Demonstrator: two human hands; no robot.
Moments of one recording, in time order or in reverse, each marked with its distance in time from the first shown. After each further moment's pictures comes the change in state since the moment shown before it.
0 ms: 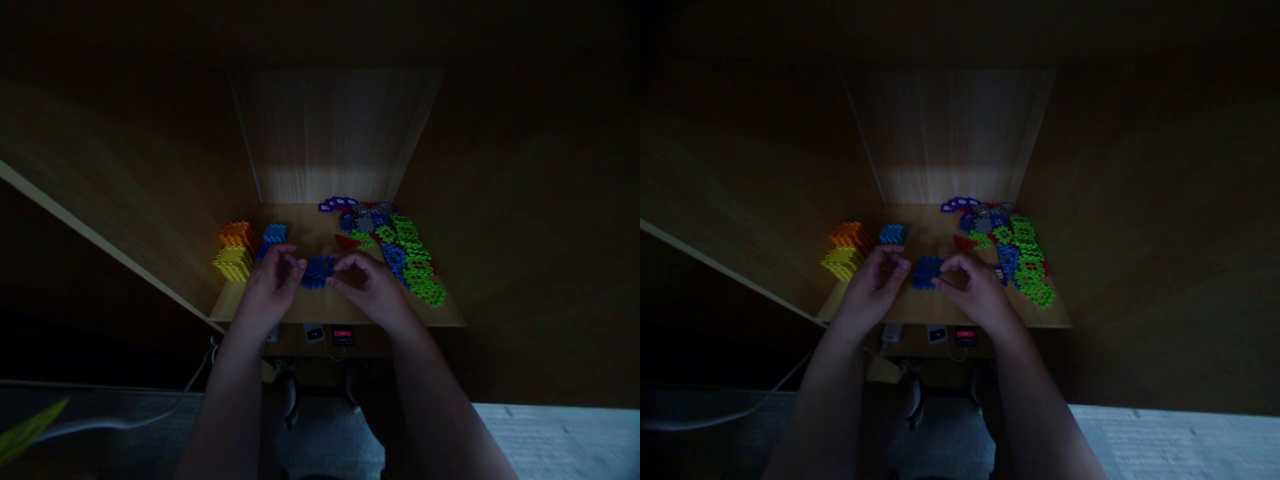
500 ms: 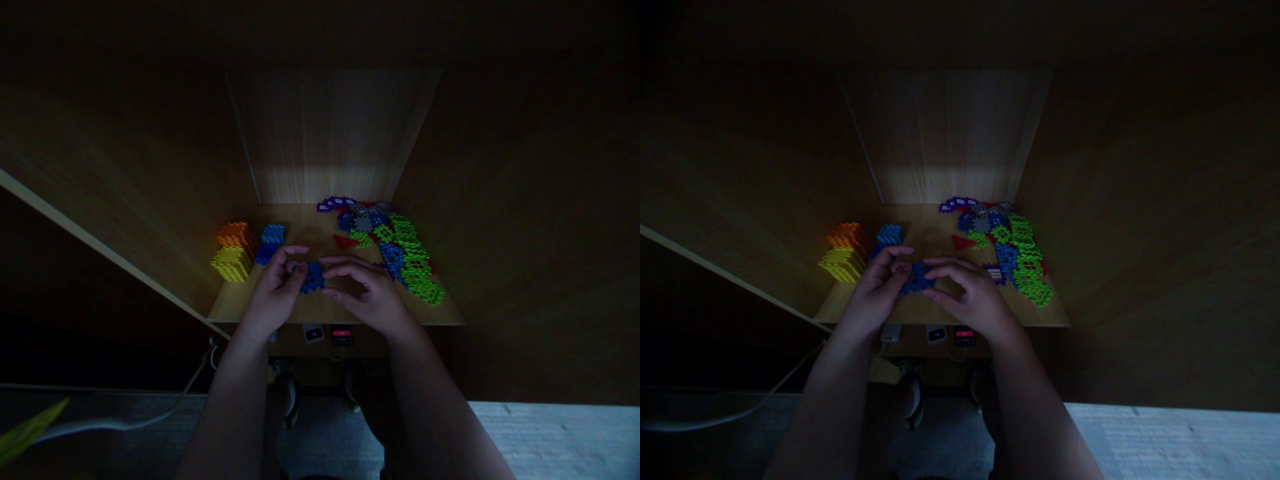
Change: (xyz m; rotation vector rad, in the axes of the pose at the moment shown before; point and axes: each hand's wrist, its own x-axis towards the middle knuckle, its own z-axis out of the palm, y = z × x) left_hand -0.001 0.010 0.016 -0.283 -0.055 -0.097; right_hand -0.001 -0.017 -0.006 -0.008 -0.101 -0.190
